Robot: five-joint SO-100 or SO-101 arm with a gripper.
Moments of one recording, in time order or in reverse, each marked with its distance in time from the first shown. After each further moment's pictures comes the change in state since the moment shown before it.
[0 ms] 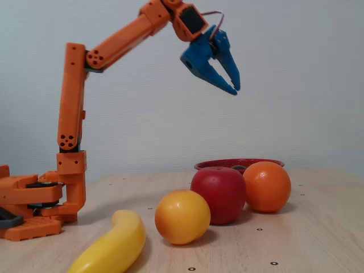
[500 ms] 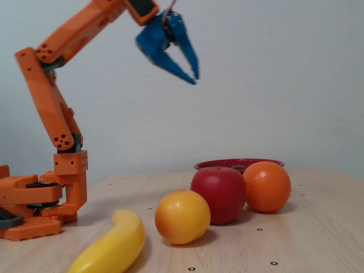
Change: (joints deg) arm 9.1 29.5 25.8 5.7 0.0
